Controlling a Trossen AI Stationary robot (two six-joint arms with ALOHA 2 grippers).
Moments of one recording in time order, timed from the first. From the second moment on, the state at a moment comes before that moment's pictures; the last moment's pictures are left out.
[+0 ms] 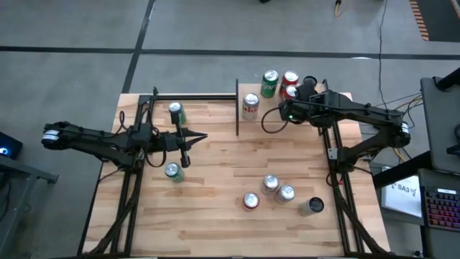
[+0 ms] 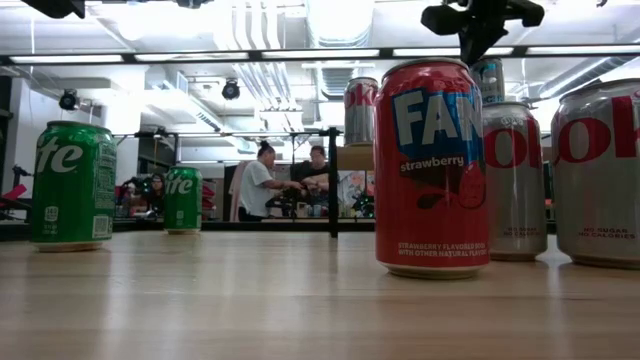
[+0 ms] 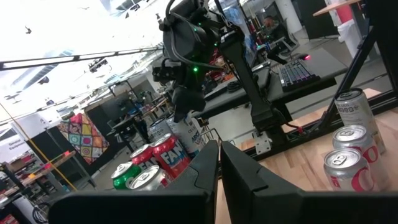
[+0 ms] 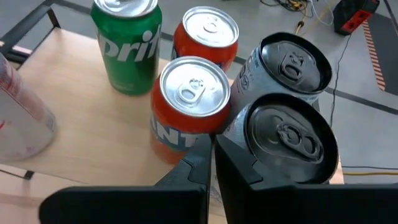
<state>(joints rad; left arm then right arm) -0.06 0.92 0.59 0.46 -0.20 0.54 -0.18 1.37 1.51 -1.43 0.81 0.97</state>
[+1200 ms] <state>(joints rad) -0.06 0.92 0.59 0.46 -0.20 0.54 -0.14 1.36 1.57 -1.51 0.87 1.02</state>
